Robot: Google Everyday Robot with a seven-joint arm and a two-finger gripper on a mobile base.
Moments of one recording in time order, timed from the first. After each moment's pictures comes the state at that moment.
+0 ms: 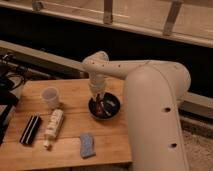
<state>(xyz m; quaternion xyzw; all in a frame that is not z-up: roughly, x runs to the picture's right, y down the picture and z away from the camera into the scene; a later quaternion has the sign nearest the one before) -0.041 0.054 0.853 -0.29 0.20 0.54 0.76</state>
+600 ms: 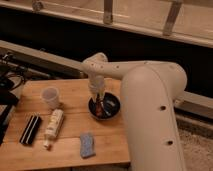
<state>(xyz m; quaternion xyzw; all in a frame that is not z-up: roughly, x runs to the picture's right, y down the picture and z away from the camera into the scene) -0.042 0.062 0.860 -0.29 0.22 0.55 0.75</state>
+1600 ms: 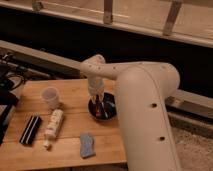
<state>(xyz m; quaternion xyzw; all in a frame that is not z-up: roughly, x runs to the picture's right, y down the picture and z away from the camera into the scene) -0.047 0.071 0.870 -0.29 0.24 0.55 0.74</state>
